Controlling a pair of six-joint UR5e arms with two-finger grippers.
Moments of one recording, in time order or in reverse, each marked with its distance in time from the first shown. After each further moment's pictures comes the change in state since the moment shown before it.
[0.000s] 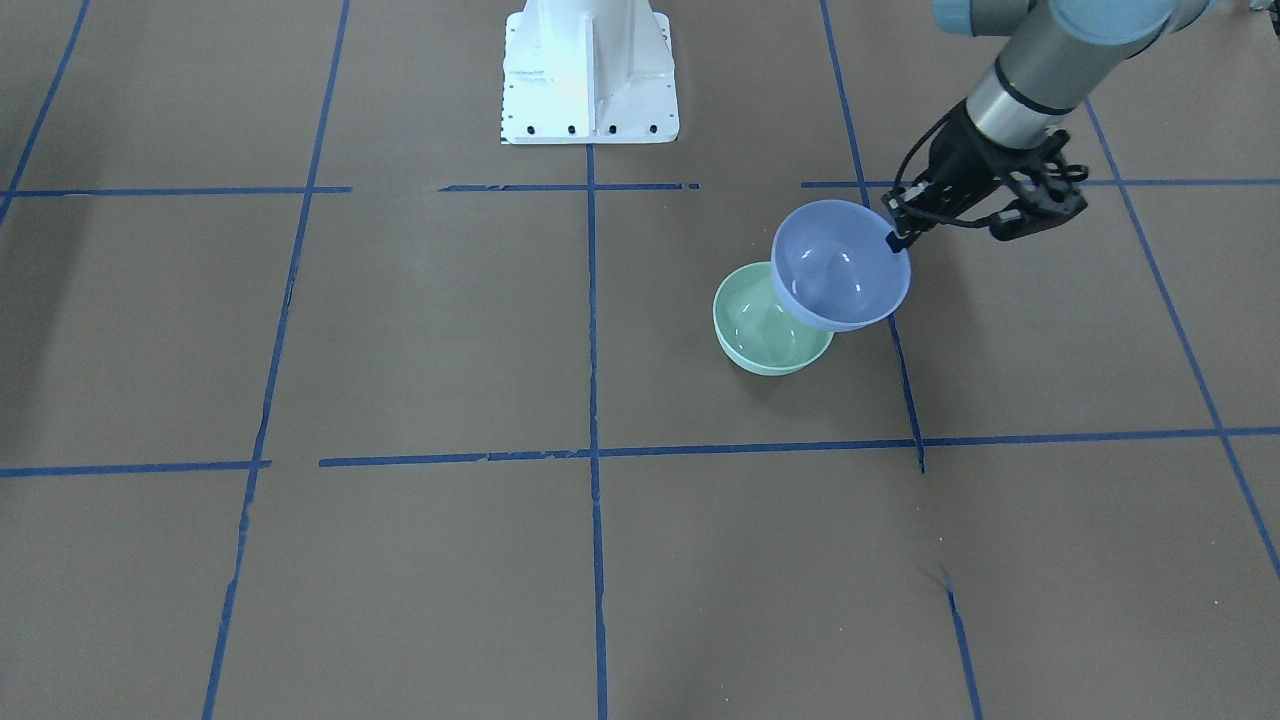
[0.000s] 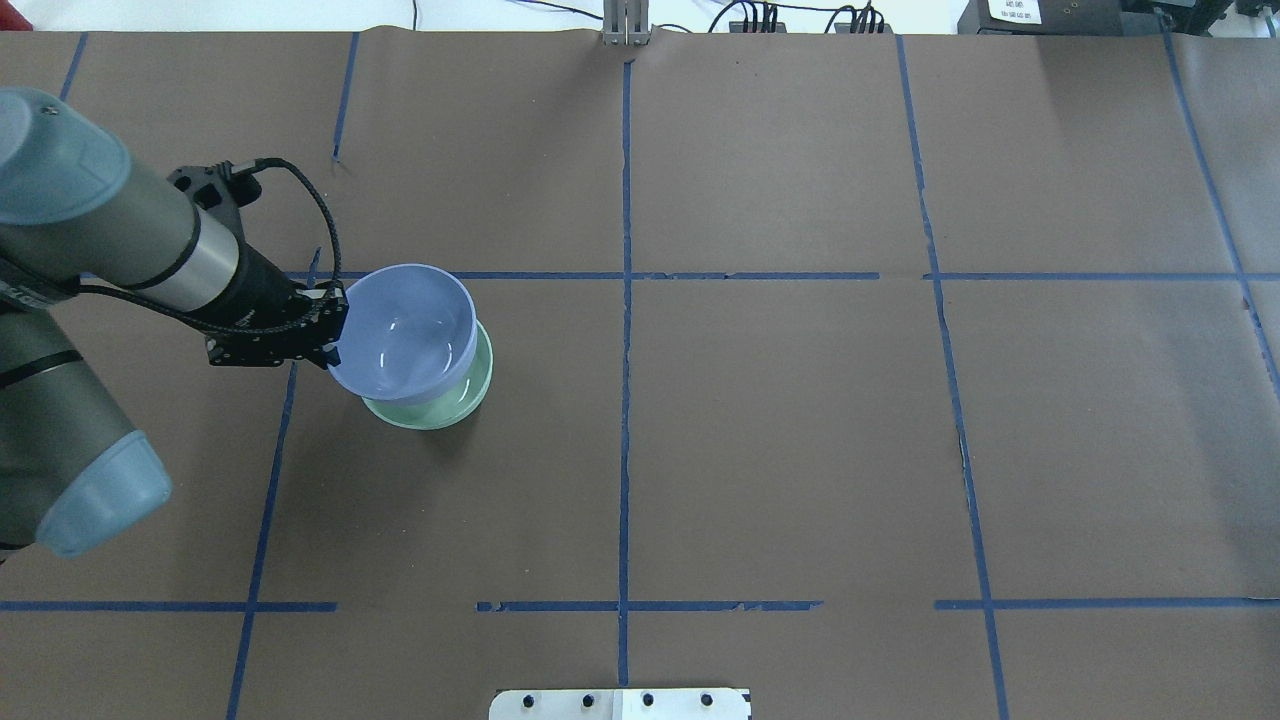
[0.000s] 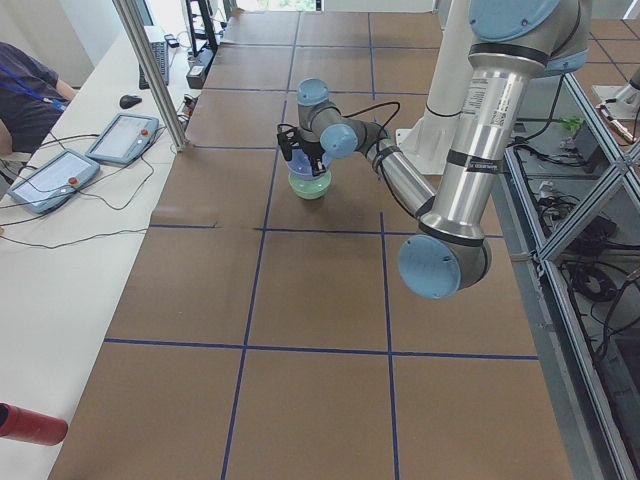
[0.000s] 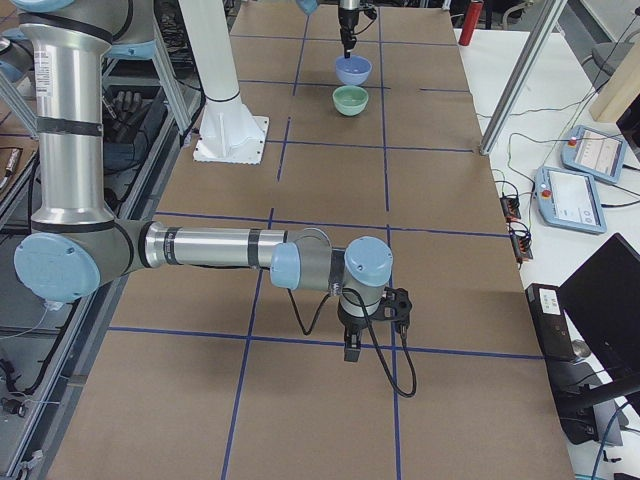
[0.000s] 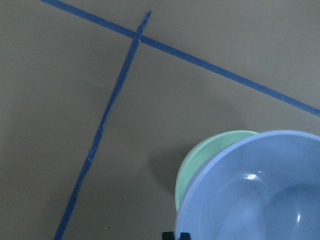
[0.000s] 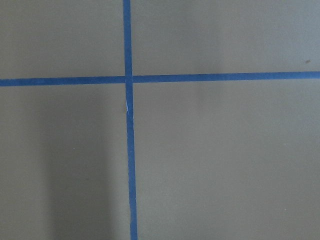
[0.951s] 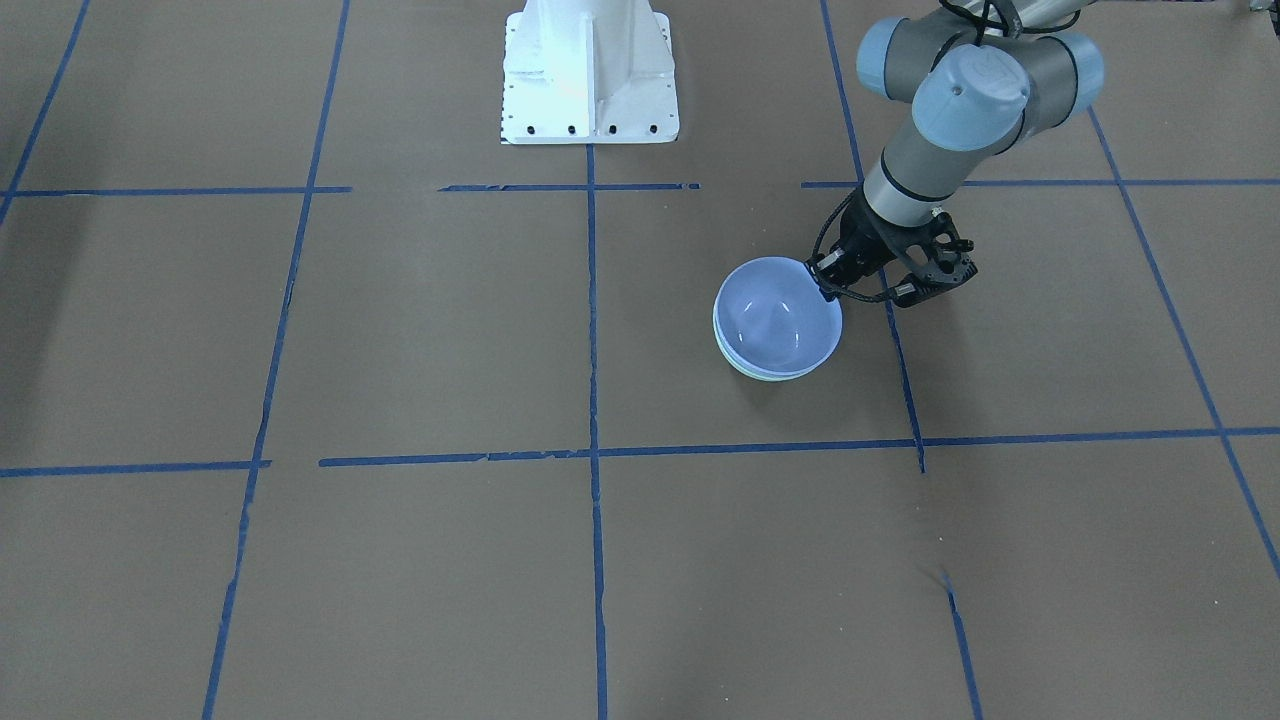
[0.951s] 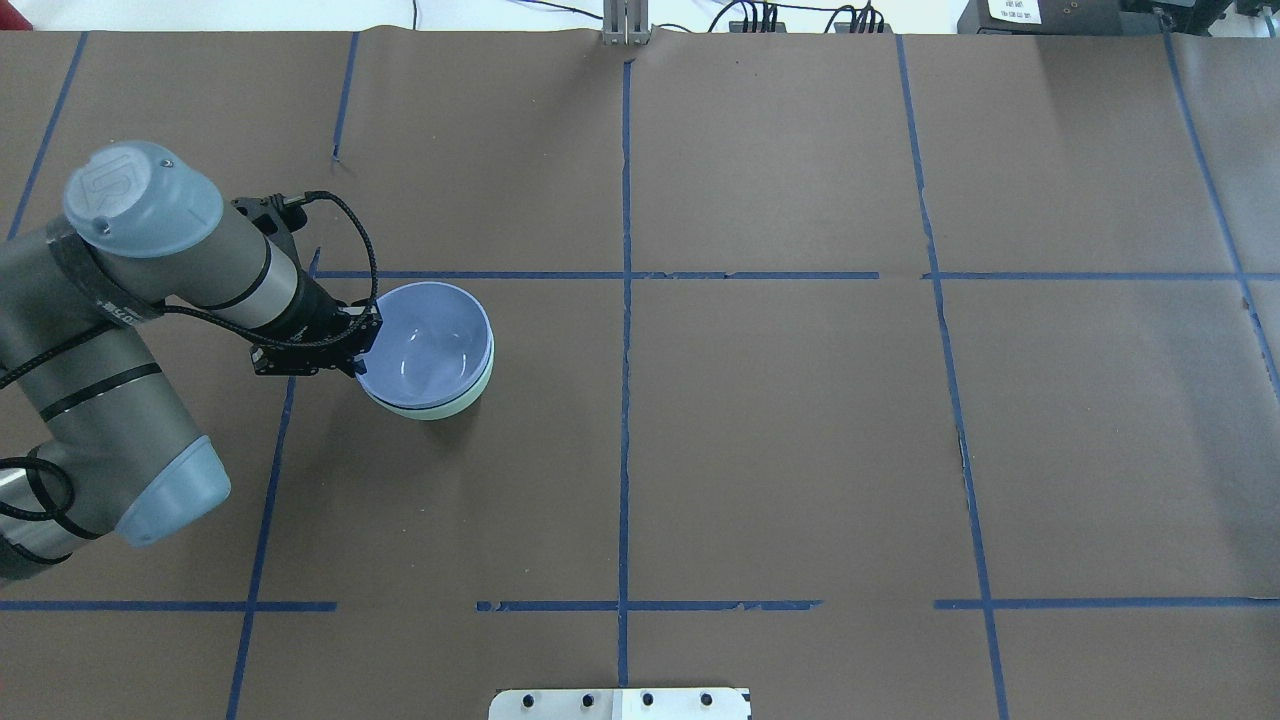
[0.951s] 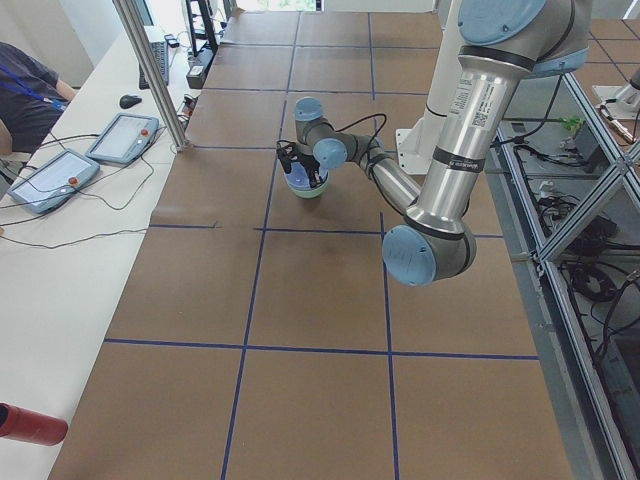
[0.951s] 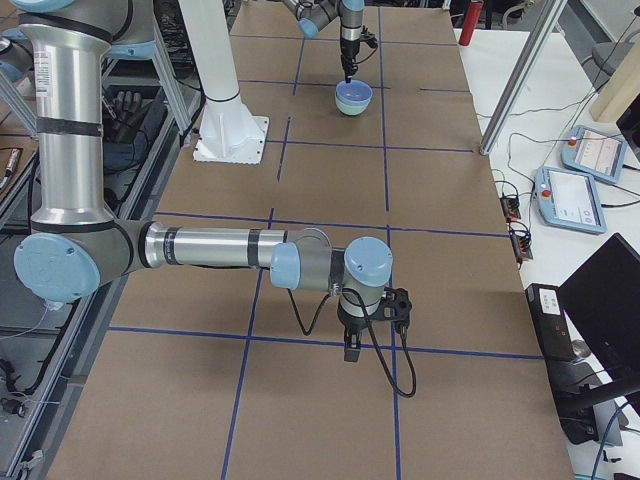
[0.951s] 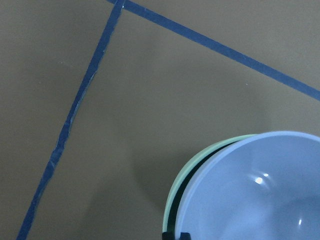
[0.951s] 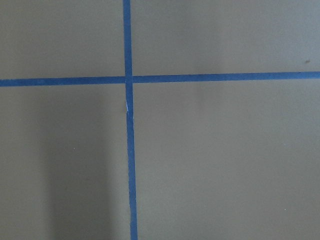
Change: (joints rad) left arm 0.036 -0.018 0.142 -0.098 0.045 -0.023; right arm 0.000 0.000 0.000 0.000 0.000 0.001
